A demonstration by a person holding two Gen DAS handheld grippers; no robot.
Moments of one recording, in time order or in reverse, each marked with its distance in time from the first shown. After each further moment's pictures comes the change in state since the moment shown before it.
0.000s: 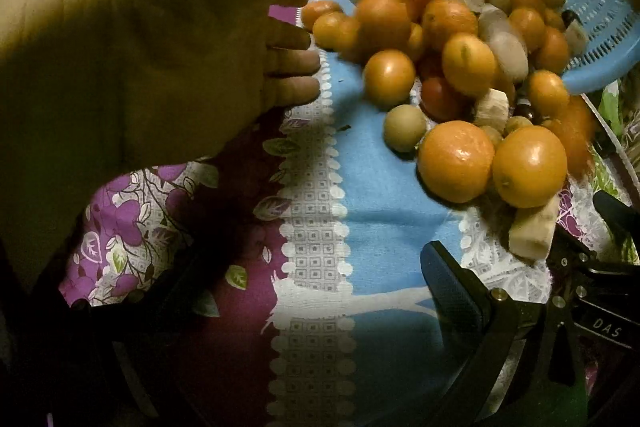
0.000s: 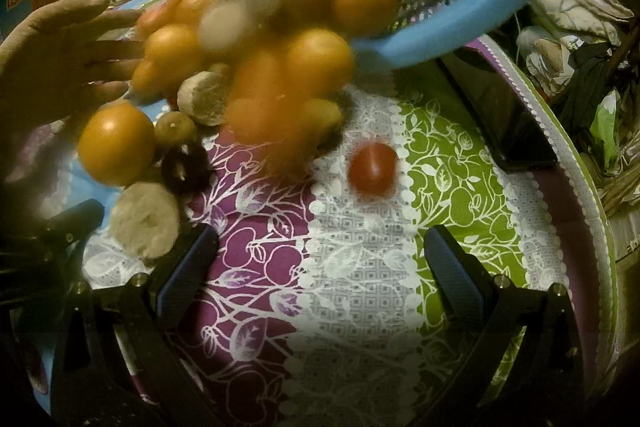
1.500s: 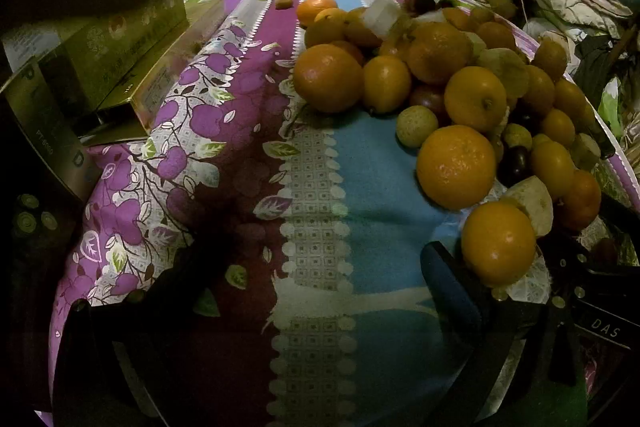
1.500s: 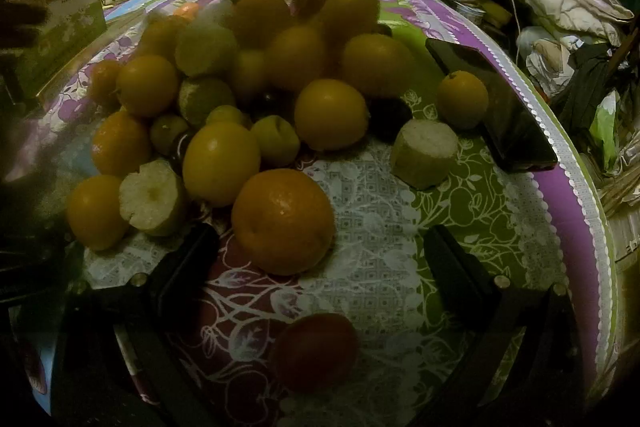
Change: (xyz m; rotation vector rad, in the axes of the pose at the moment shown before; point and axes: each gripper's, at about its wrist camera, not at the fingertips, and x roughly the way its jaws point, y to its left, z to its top) left arm -0.007 0.012 0.007 -0.005 0.002 -0.004; right arm 0.000 0.000 0.001 0.000 -0.002 0.001
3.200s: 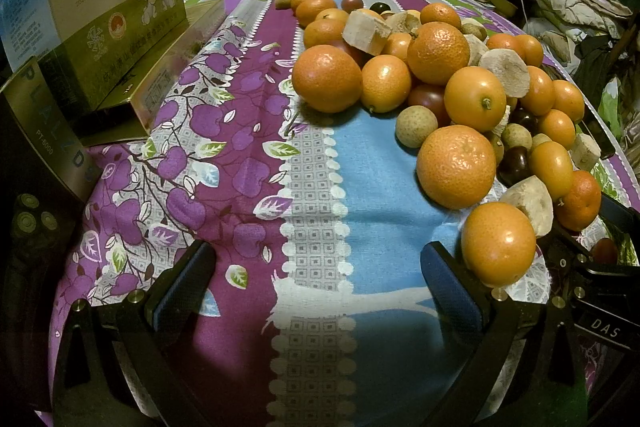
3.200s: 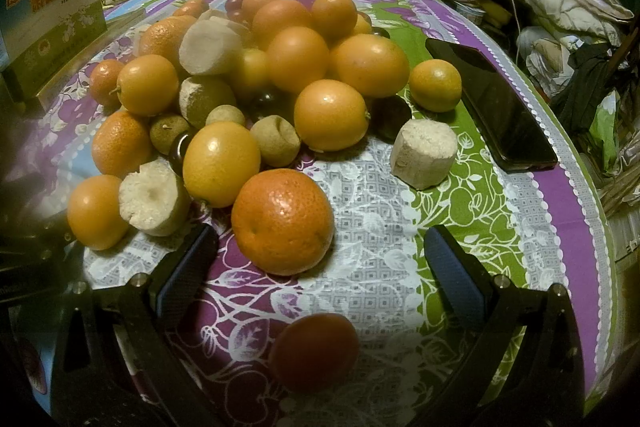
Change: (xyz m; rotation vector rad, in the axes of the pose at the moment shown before) left arm 0.000 0.002 0.000 0.001 -0.001 0.001; right arm 0.000 0.001 0.000 -0.001 0.001 0.000
